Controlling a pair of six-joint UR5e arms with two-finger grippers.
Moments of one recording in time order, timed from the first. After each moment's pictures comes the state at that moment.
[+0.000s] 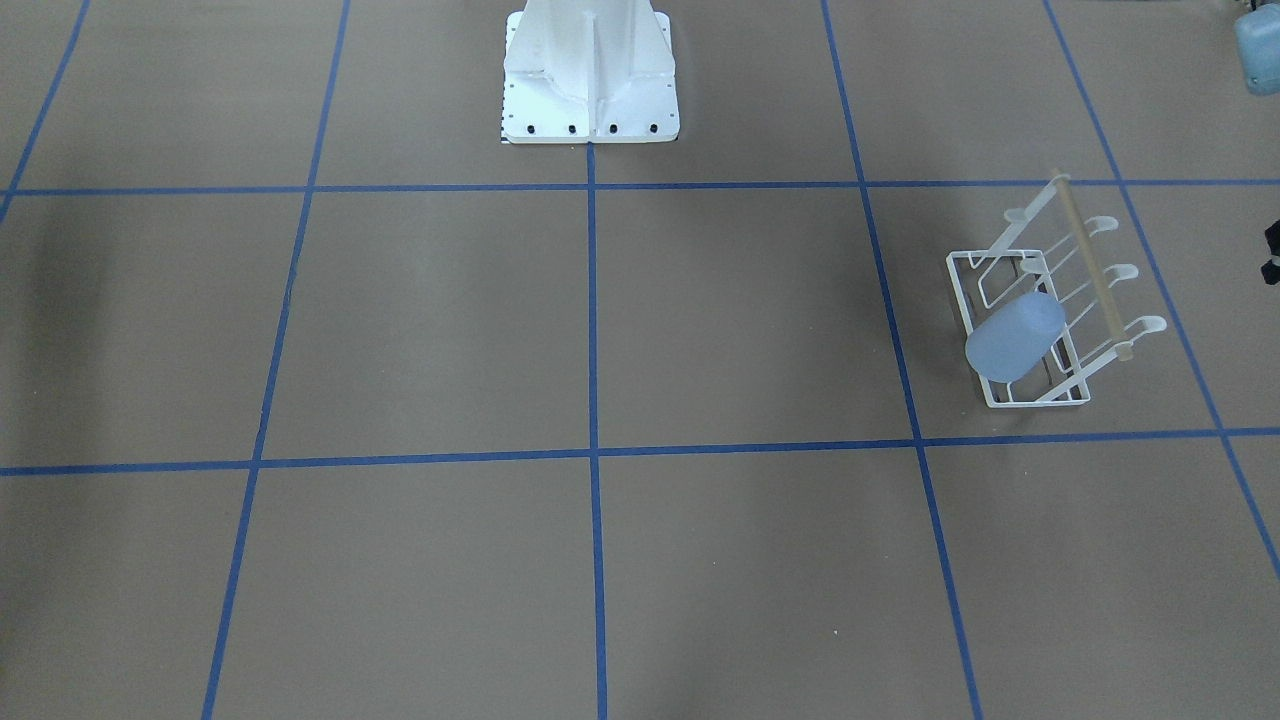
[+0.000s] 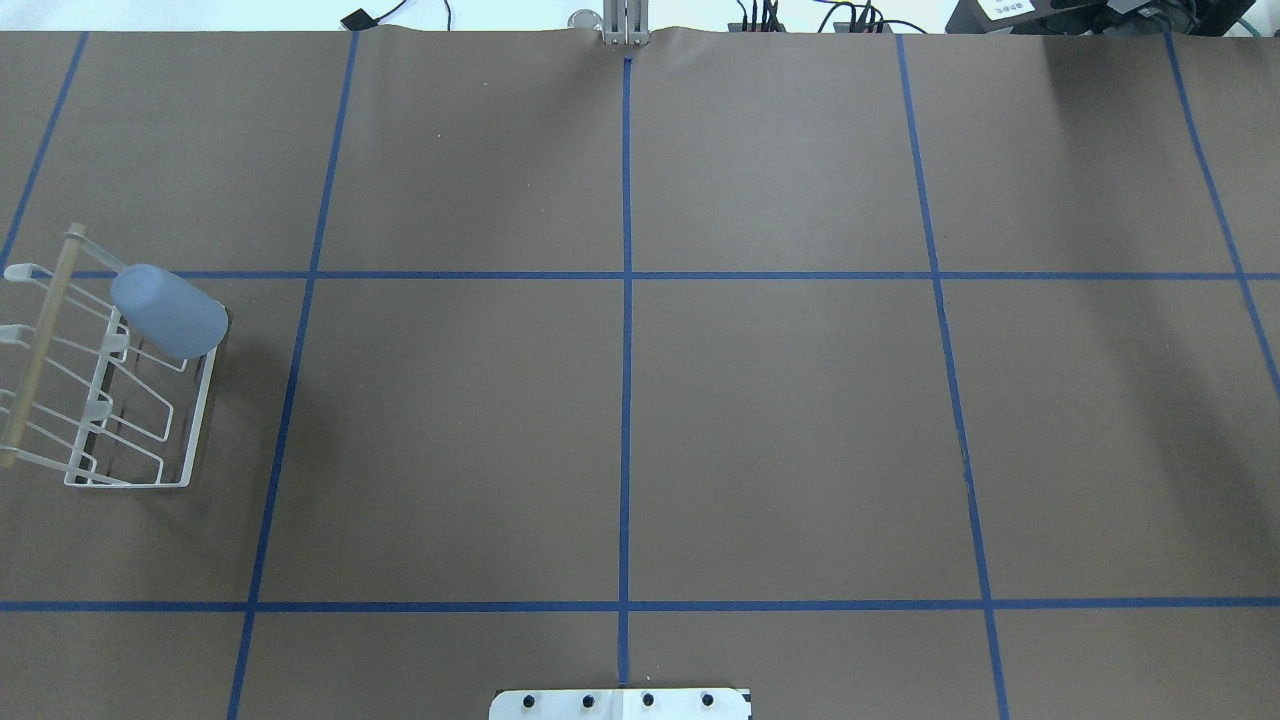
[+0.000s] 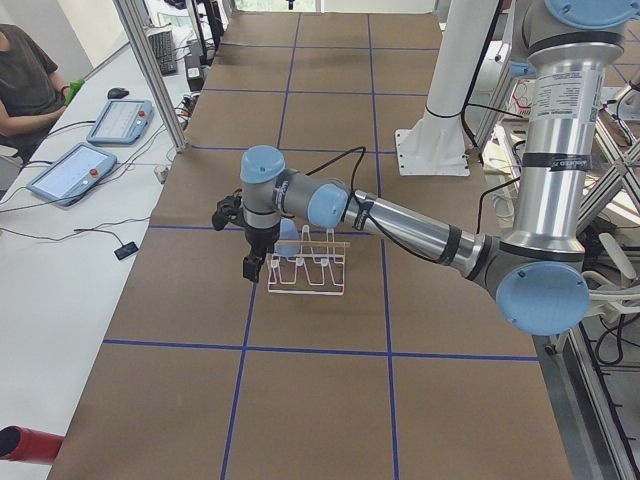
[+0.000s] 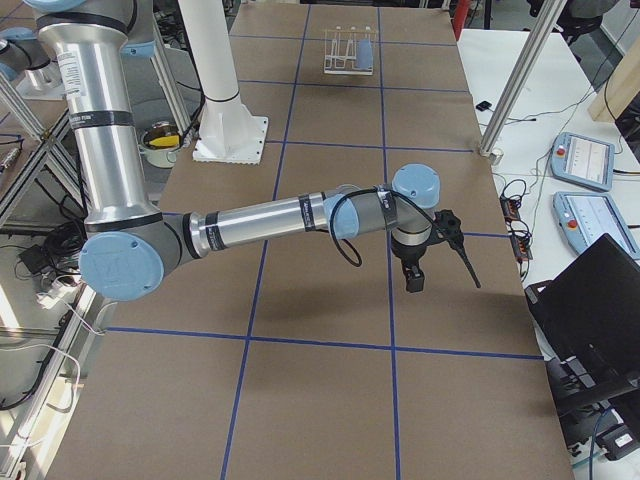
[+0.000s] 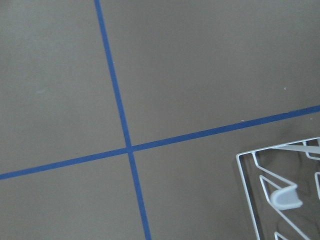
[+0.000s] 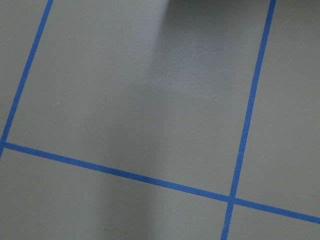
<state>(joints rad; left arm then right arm) -1.48 -1.60 -1.78 -1.55 -2.29 -0.07 1.49 -1.42 1.65 -1.54 2.34 0.03</state>
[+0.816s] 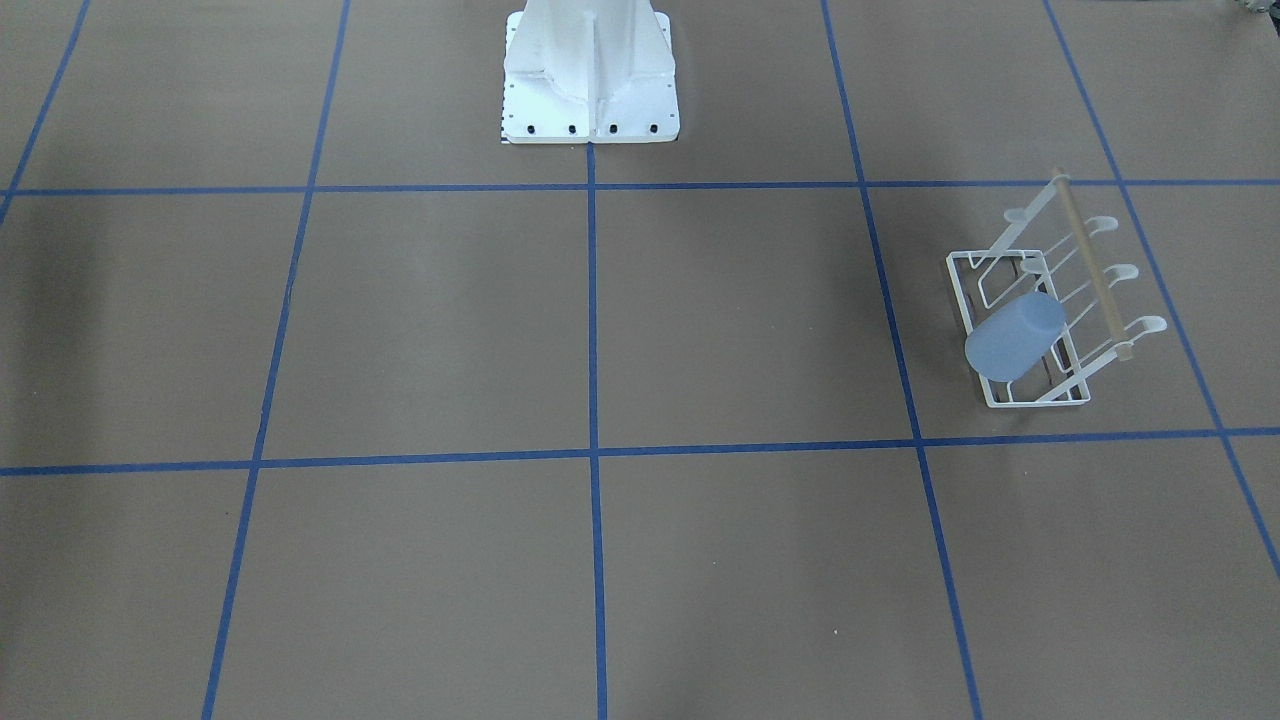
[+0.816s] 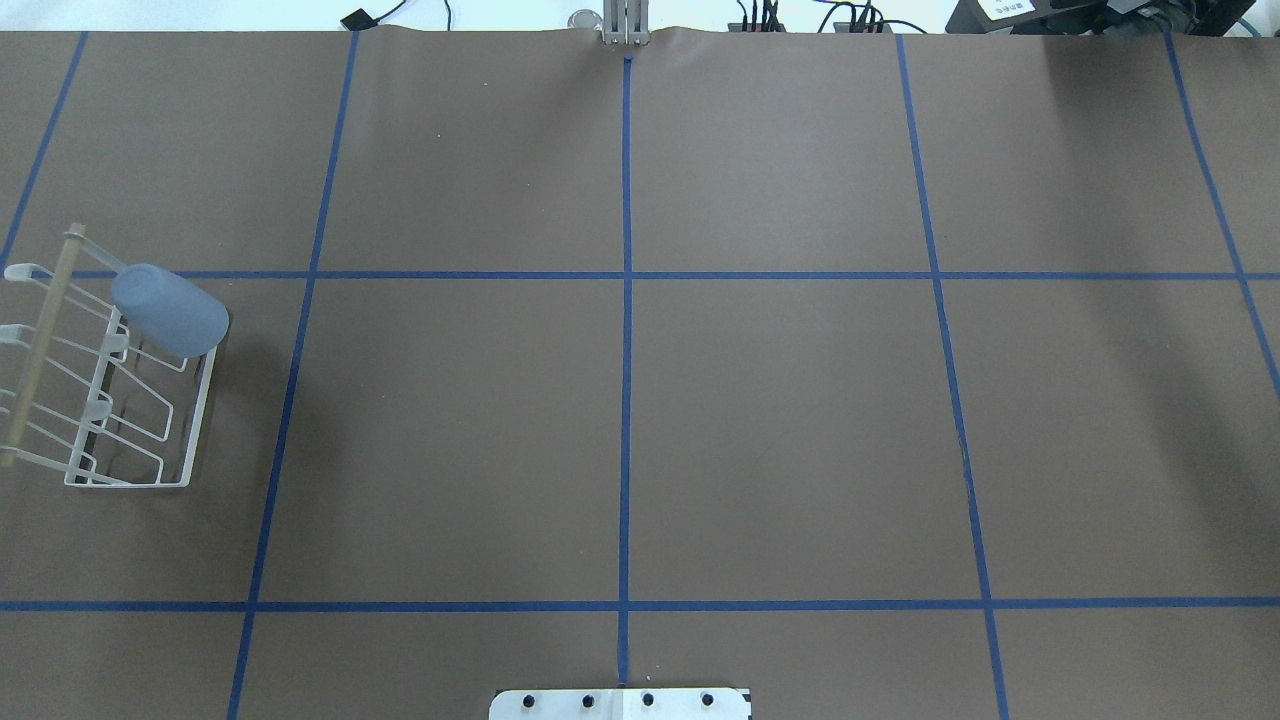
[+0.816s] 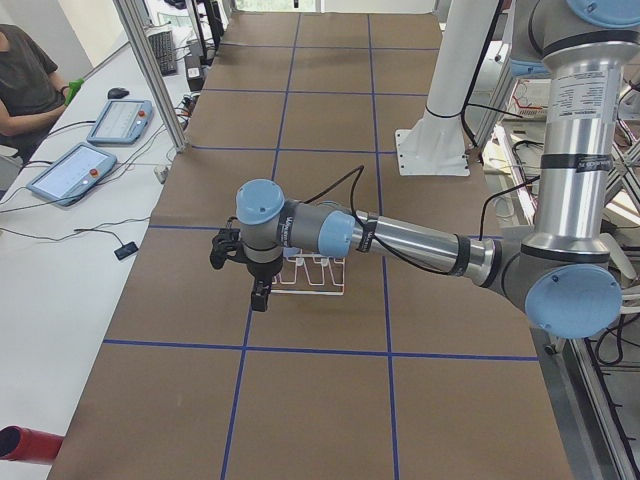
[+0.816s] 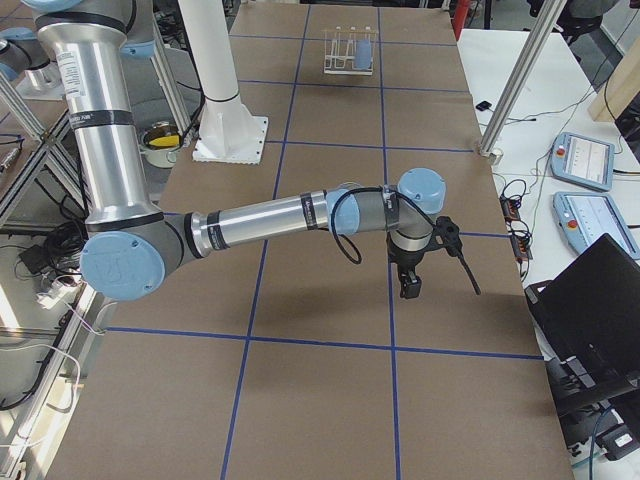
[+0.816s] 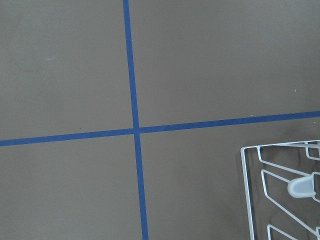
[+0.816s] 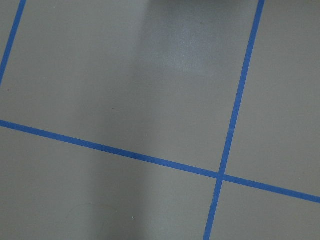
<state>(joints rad) -1.50 -1.58 -1.78 -1.56 -2.34 -0.11 1.50 -1.41 1.66 -1.68 2.33 -0.09</state>
